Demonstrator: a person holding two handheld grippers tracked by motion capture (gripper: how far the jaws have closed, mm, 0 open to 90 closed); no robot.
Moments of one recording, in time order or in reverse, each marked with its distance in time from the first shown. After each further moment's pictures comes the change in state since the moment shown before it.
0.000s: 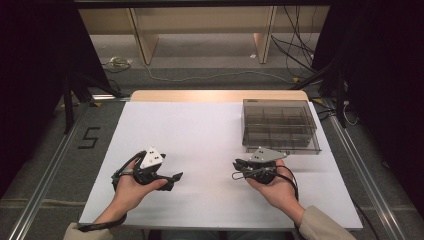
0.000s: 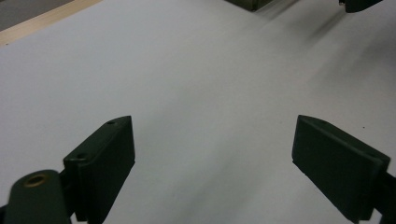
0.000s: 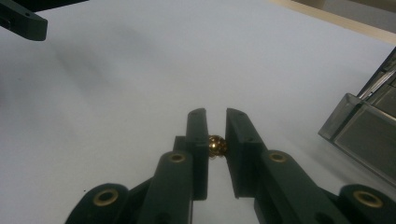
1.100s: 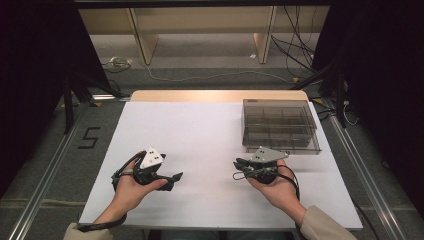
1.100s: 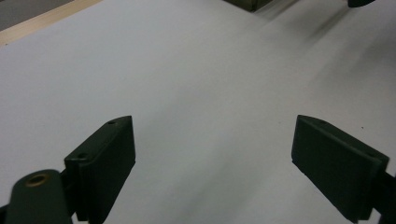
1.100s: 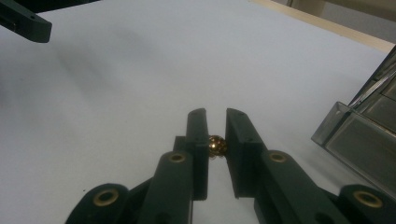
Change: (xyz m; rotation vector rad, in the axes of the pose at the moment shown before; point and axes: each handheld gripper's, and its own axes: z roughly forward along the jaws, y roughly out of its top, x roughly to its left) left arm 0.000 0.000 0.000 0.000 -0.002 -0.001; right arm -0.001 0.002 -0.004 -0.009 -0.002 -0.025
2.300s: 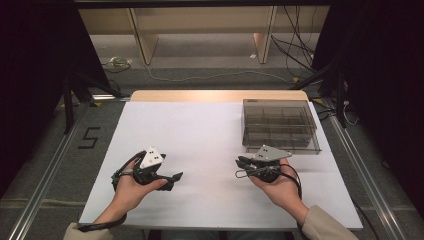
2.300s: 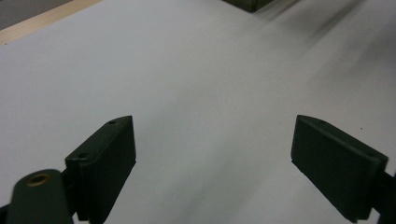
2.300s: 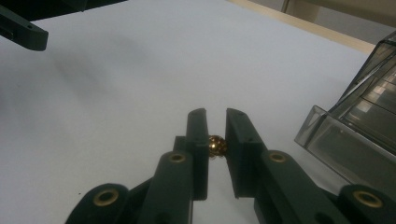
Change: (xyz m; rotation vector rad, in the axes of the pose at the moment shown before) left arm 0.000 0.000 0.000 -0.004 0.000 -0.007; right arm -0.005 0.002 -0.005 -0.021 -0.011 0.008
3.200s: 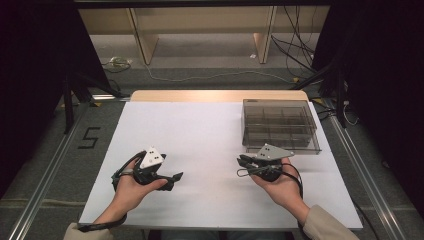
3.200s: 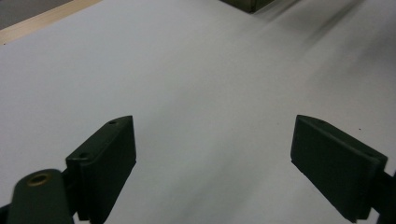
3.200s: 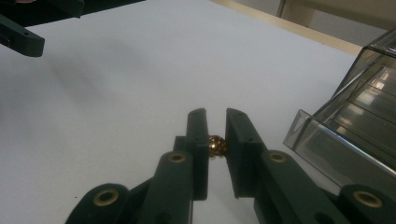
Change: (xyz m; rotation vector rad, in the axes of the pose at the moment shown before) left arm 0.000 0.000 0.000 0.003 -0.004 0.001; right arm -0.003 0.002 -0.004 -0.010 -0.012 0.005
